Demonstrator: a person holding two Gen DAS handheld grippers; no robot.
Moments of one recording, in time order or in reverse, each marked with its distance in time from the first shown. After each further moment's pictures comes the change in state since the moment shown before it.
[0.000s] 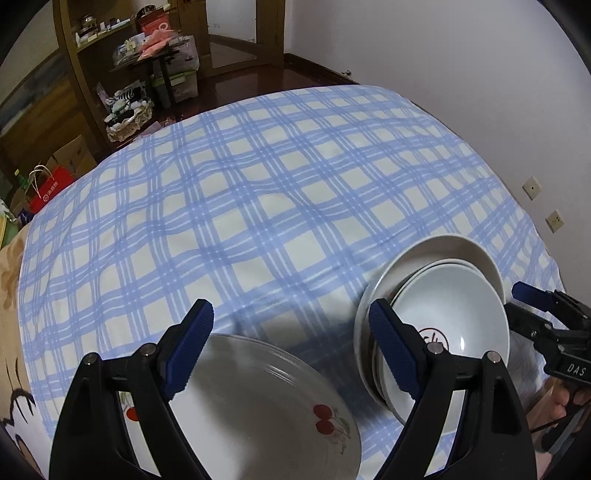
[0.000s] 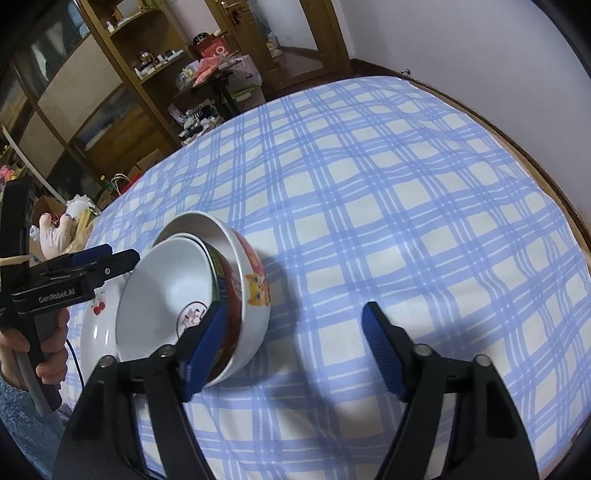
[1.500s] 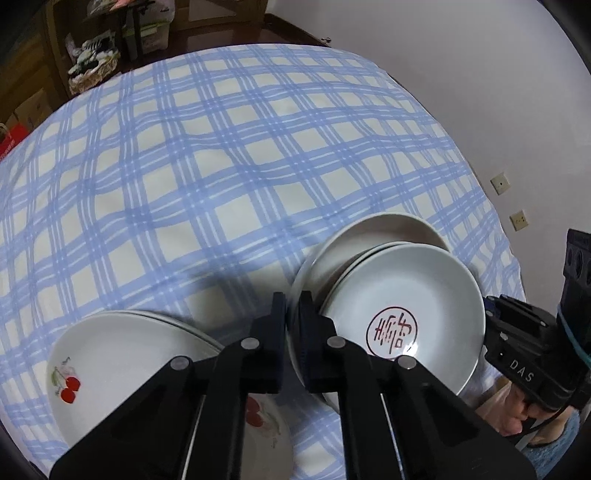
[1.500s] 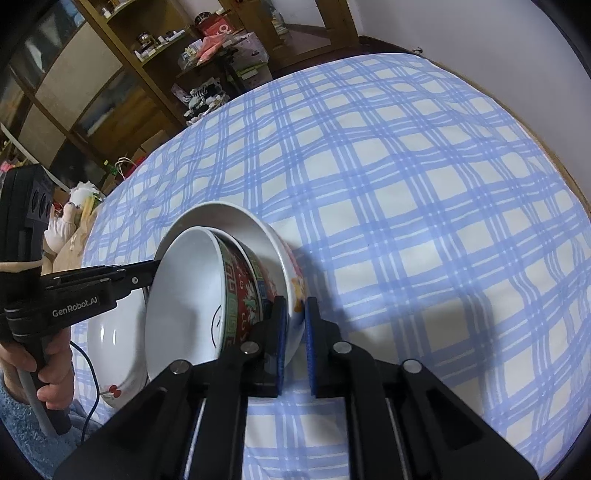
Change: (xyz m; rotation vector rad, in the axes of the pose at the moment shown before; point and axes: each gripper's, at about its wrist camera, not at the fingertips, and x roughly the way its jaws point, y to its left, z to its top) left arm 0.026 -0.016 0.005 -0.082 0.169 -0.204; right arm 0.022 0.017 0.013 0.000 0.092 0.034
